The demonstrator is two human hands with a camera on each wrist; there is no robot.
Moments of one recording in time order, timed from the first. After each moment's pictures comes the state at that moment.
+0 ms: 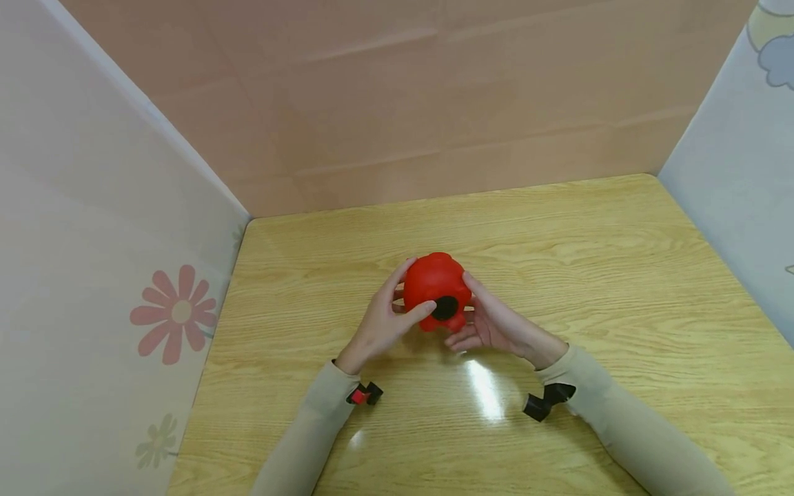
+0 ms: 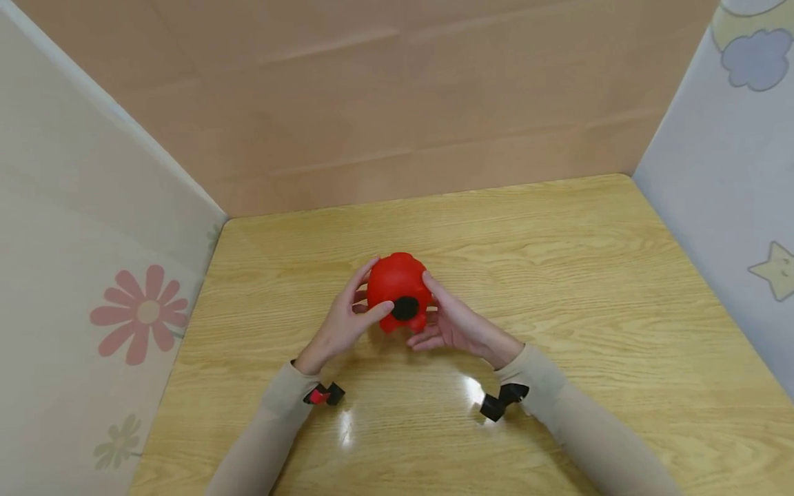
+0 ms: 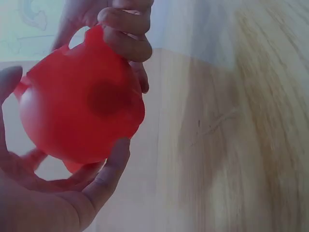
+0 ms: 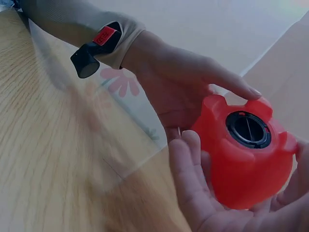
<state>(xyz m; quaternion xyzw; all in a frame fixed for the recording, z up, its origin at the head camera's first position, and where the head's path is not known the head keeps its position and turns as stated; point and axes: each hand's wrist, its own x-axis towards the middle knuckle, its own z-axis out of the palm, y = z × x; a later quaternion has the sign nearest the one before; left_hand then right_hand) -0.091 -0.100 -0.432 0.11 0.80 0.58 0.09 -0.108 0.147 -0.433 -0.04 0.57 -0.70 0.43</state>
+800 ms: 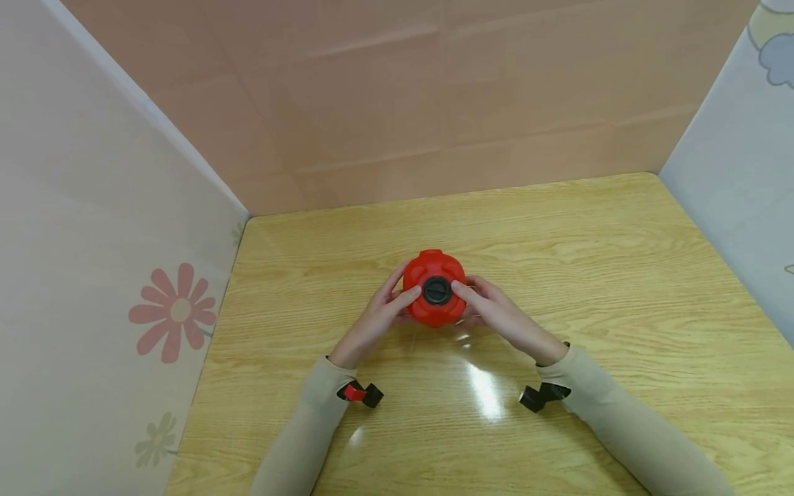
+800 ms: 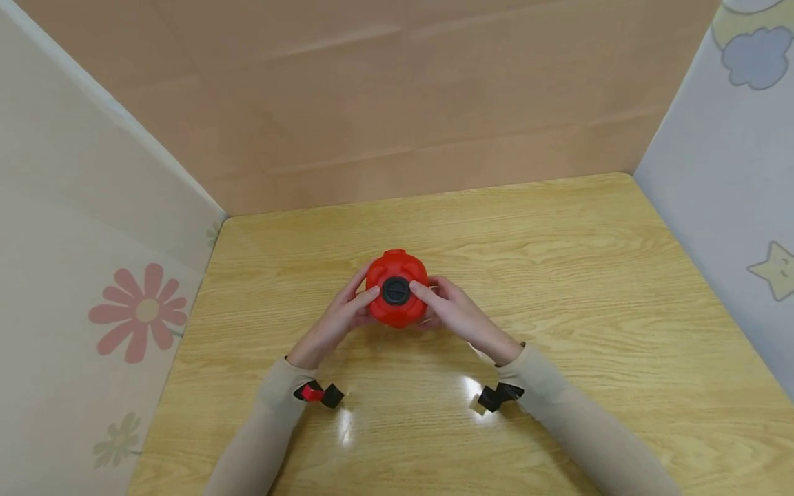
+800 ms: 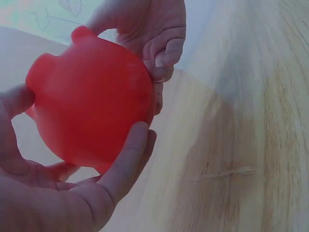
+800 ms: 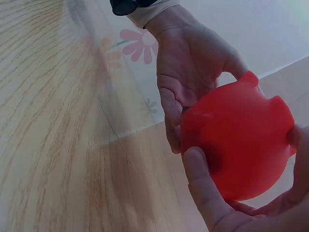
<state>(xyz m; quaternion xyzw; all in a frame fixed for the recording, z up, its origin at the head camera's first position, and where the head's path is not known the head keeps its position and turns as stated) -0.099 -0.106 -0.427 0.05 0.68 0.70 0.21 -0.106 0.143 -0.425 -0.08 0.73 -0.63 0.25</state>
